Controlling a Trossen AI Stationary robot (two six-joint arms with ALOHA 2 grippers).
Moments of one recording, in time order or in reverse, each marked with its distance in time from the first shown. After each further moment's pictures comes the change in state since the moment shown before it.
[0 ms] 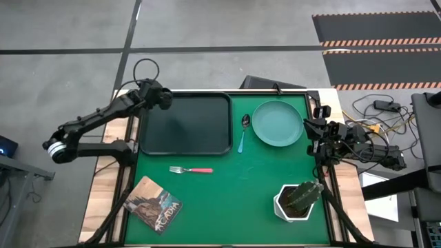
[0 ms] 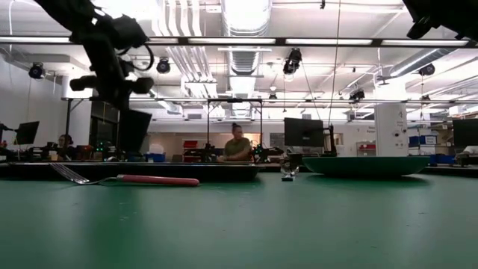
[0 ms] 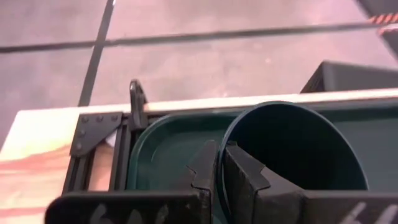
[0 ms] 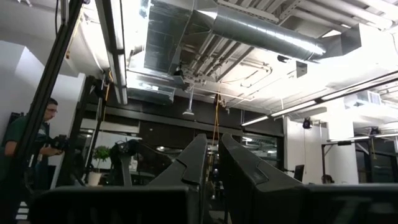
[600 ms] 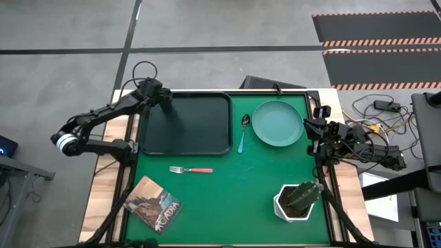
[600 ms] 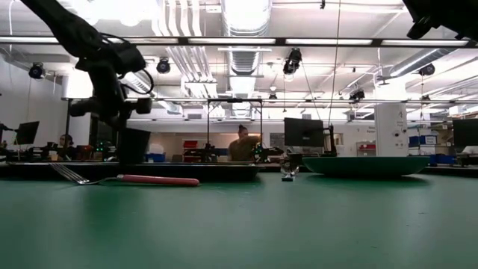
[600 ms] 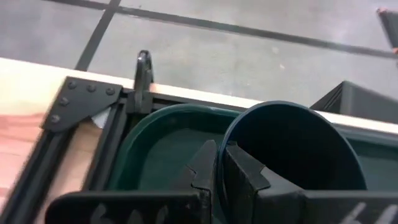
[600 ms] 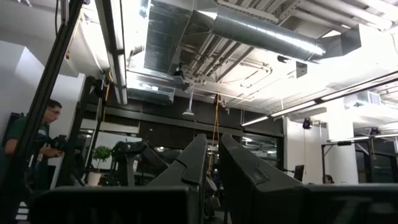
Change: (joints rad) left arm 0.137 0.130 -0.104 0.245 0.064 -0.130; right arm 0.000 0.000 0.000 0.001 0.000 -0.001
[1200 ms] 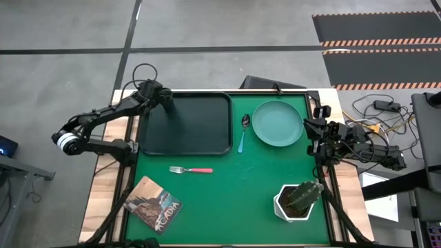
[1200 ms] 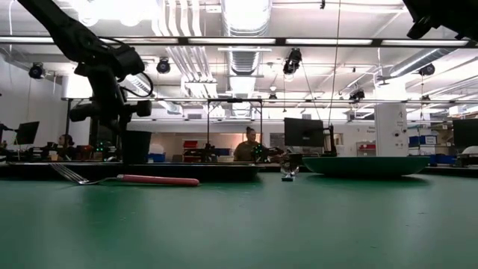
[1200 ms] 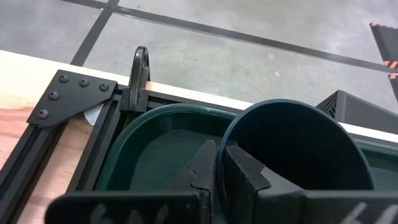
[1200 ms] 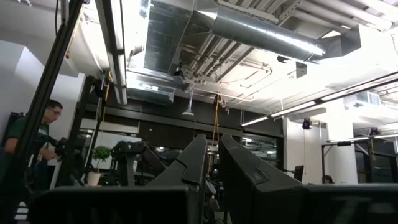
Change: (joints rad) left arm 0.003 0.009 -0.039 0.065 -0.001 -0.028; right arm 0.000 0.000 0.000 0.000 0.000 -0.002
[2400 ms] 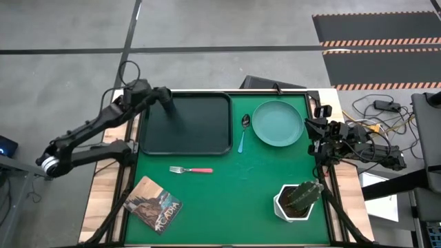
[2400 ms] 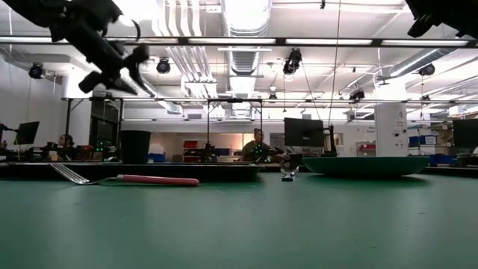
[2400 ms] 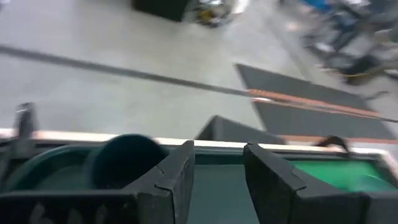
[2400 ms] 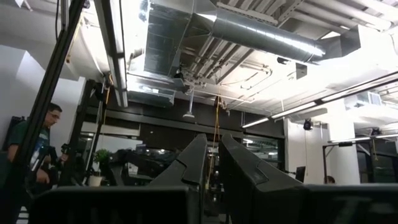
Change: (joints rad) left arm -0.147 -0.394 0.009 0.013 0.189 0.055; right arm 0.000 0.000 0.013 -0.005 0.000 0.013
